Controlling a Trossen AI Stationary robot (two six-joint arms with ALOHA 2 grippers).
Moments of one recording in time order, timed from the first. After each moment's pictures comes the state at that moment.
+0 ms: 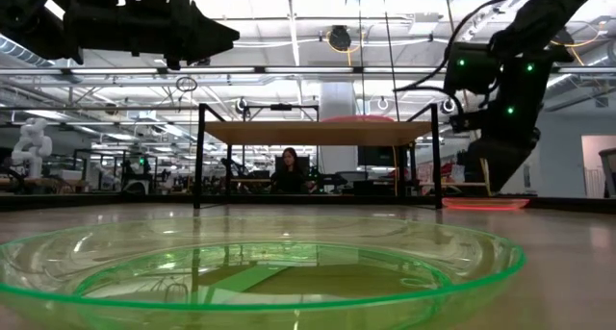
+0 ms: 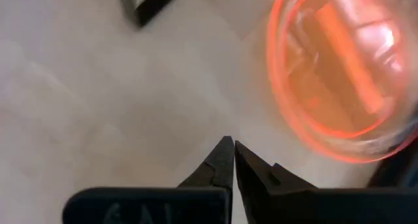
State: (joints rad) left arm 0.13 1.04 0.32 0.89 -0.28 0.13; right arm -0.39 1.19 0.52 -0.66 0.40 0.36
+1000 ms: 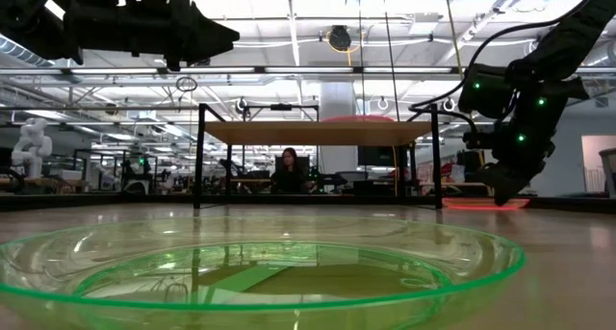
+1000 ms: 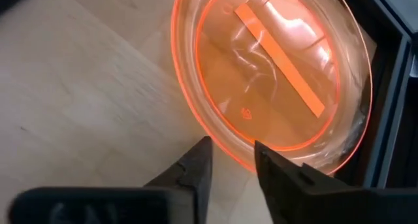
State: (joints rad) left arm 0.13 1.04 0.32 0.89 -0.28 0.11; right arm -0.53 1.17 0.32 -0.34 0.55 0.24
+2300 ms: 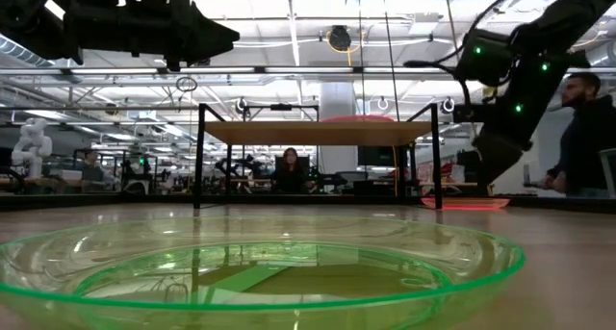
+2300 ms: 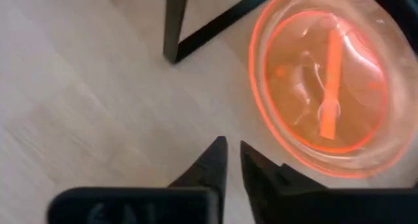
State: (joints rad) left arm 0.13 1.04 0.32 0.88 -0.28 0.10; right arm -0.38 1.07 0.41 -0.47 0.36 0.20
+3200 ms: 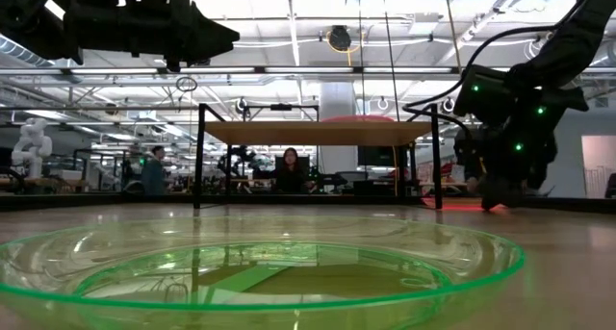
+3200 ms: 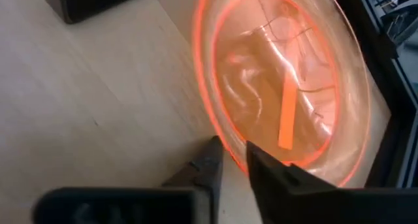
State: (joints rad) left arm 0.13 1.04 0.32 0.88 -0.28 0.10; right arm -0.42 1.29 0.29 -0.17 0.58 0.08
